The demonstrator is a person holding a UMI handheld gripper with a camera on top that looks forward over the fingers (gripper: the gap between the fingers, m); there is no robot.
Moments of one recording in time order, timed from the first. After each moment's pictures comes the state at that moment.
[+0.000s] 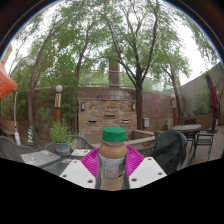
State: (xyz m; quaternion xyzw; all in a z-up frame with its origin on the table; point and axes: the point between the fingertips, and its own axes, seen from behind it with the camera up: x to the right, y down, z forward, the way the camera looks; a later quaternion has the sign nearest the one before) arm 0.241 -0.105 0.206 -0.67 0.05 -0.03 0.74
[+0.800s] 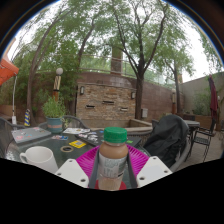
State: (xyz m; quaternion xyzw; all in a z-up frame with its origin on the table) arm 0.297 -0.079 0.070 -0.72 0.03 -0.06 0.69
